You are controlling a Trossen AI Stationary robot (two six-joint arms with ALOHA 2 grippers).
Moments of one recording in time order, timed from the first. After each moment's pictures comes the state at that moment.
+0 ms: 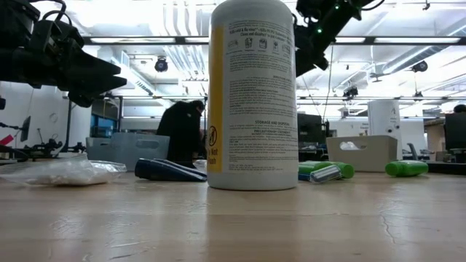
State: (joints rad) left arm 0.03 0.13 0.01 0.04 -0.18 -0.21; right arm -0.62 1.41 1.30 -0.65 0.03 -0.03
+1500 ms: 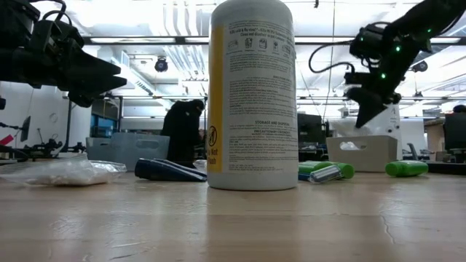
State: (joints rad) left arm 0.03 0.13 0.01 0.04 -0.18 -0.21; right arm -0.83 1.02 0.61 -0.49 0.18 -0.06
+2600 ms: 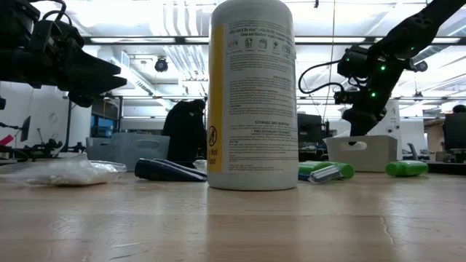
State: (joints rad) left arm 0.03 0.13 0.01 0.04 -0.18 -0.21; right arm -0.83 1.21 0.61 -0.38 0.18 -0.19
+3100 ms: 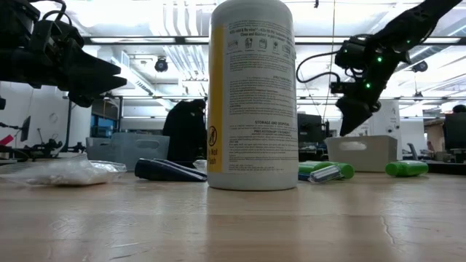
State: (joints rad) left arm 0.03 0.13 0.01 0.04 -0.18 -0.21; right arm -0.83 1.20 0.70 -0.43 0.12 -0.17
